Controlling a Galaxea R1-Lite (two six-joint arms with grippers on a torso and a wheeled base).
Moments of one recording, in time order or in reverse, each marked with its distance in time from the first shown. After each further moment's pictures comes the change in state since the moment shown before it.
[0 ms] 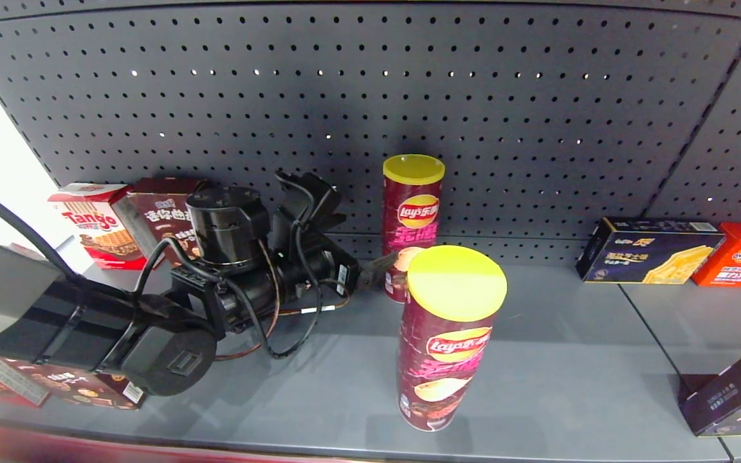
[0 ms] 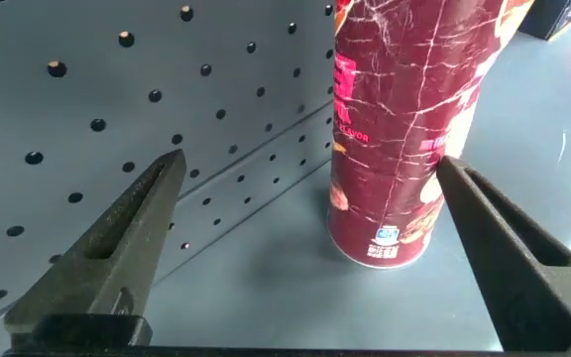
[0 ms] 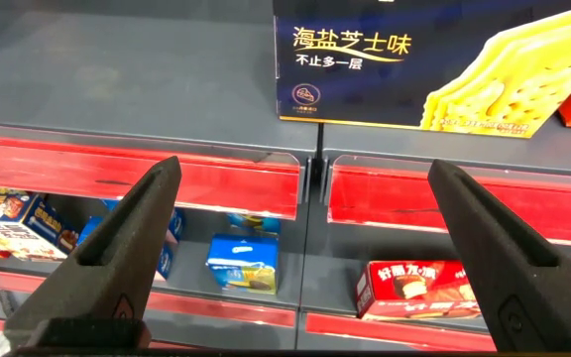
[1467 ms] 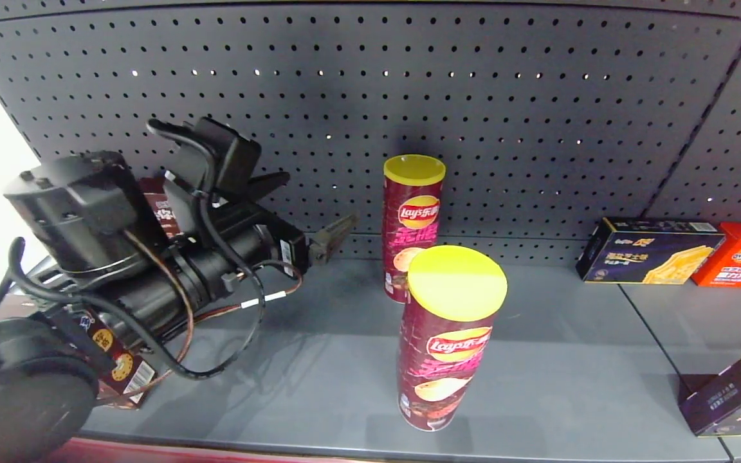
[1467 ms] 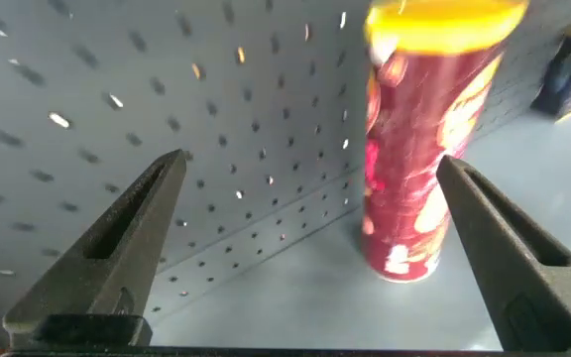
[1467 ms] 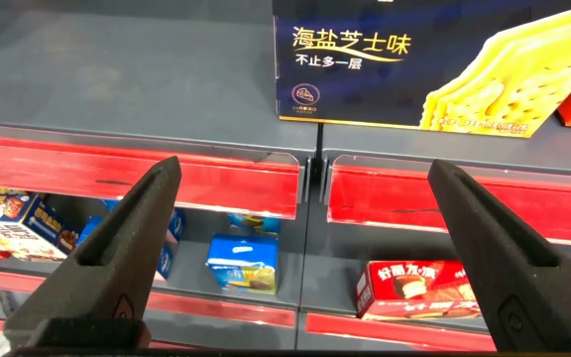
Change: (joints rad) left arm -0.020 -0.297 0.175 -0.060 0.139 0.005; right arm 0.000 0.000 0.000 0.000 0.000 0.000
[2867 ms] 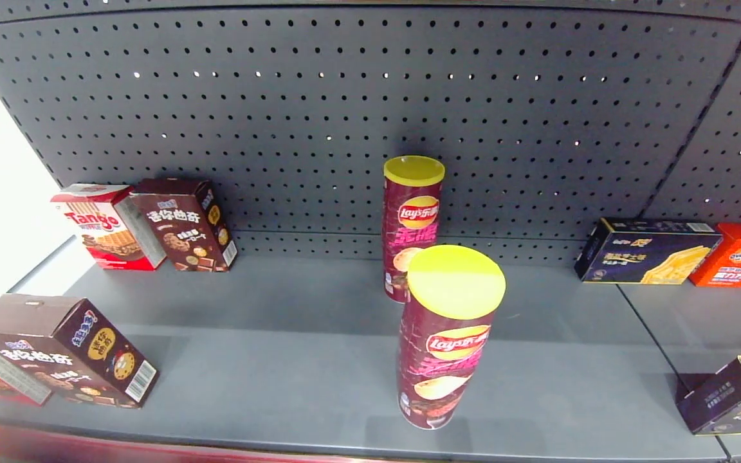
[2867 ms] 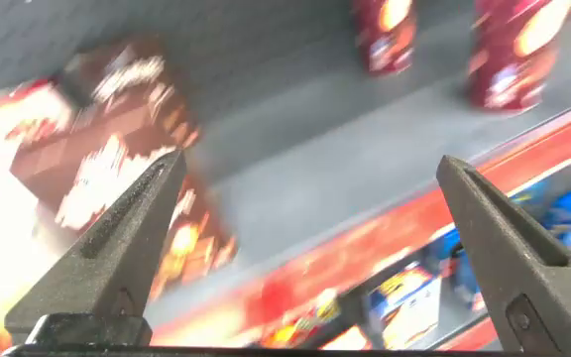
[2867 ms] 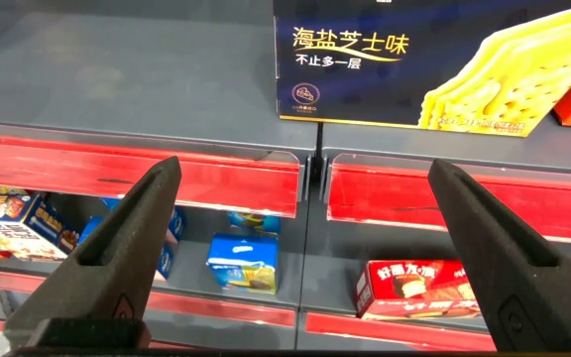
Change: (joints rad) left arm 0.123 -1.389 0.714 0.672 0.042 0.096; right arm 0.000 0.000 0.000 0.000 0.000 0.000
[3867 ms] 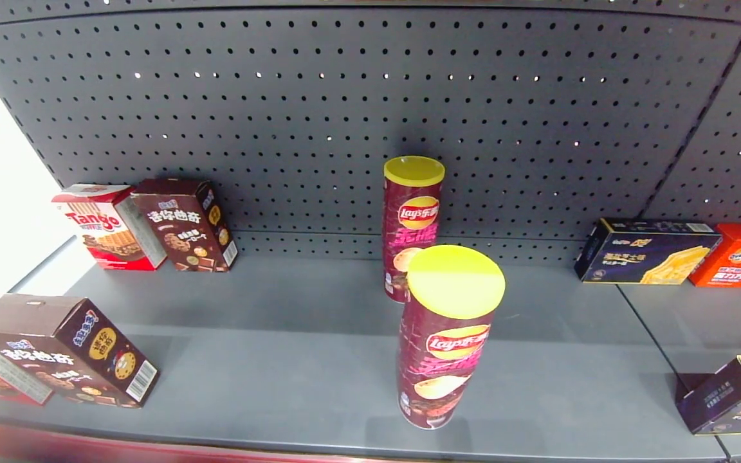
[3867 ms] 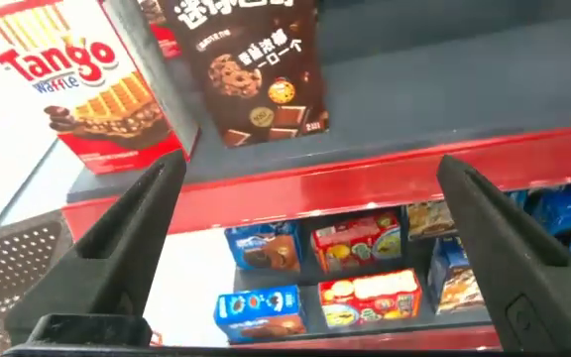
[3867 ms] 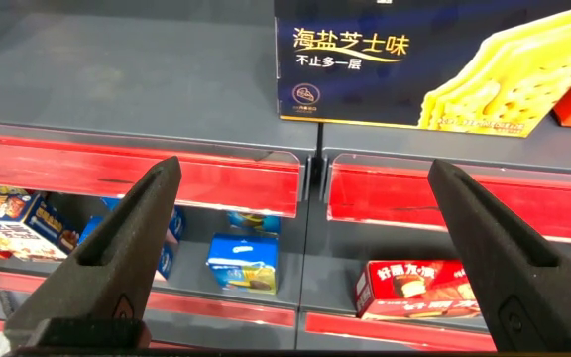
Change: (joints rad) left arm 0.386 -0.238 0.030 0.275 0.003 -0.107; right arm 0.000 0.000 0.000 0.000 0.000 0.000
